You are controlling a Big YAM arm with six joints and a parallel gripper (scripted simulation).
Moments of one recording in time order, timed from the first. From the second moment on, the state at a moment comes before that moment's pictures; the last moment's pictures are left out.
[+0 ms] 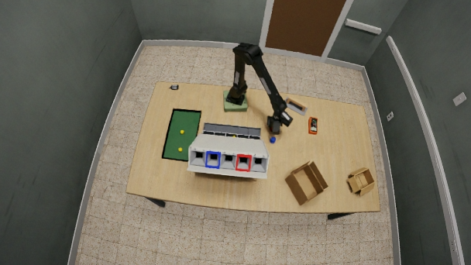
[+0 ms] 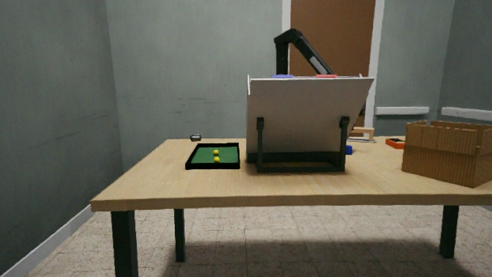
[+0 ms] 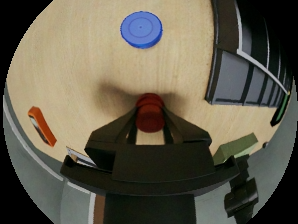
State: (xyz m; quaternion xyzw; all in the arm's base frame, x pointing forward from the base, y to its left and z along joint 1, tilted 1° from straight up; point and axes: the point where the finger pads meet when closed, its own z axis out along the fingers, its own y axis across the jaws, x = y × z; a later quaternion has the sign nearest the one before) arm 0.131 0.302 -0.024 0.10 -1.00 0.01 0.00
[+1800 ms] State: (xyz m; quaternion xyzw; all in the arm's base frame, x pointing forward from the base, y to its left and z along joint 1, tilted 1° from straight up) arm 0.131 0.302 -0.024 0.10 -1.00 0.01 0.00
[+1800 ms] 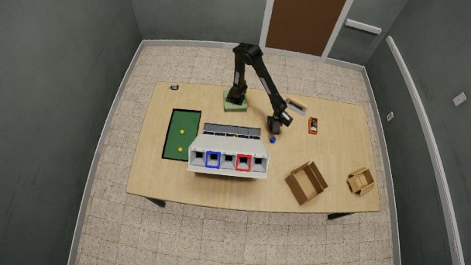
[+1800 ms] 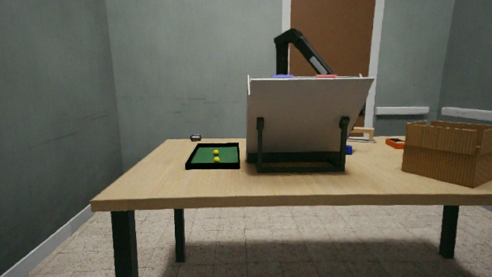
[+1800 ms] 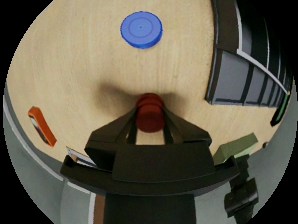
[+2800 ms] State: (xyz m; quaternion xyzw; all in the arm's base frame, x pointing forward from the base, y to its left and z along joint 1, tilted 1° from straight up) arm 0.131 0.301 0.002 0.10 -1.00 0.01 0.00
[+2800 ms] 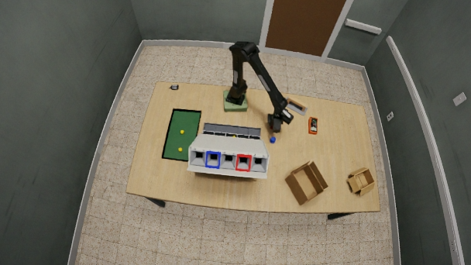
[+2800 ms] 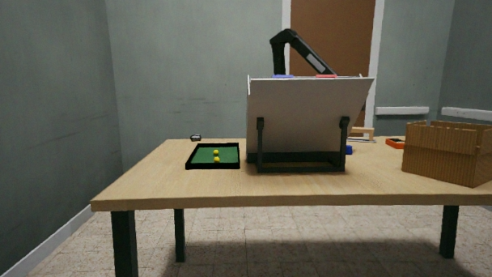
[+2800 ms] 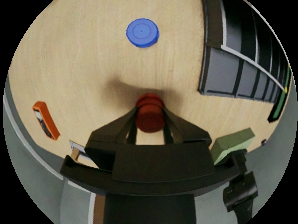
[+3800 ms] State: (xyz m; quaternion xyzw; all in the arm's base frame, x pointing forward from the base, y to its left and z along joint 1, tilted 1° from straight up) arm 0.133 0.306 0.096 0.10 -1.00 0.00 -0.01
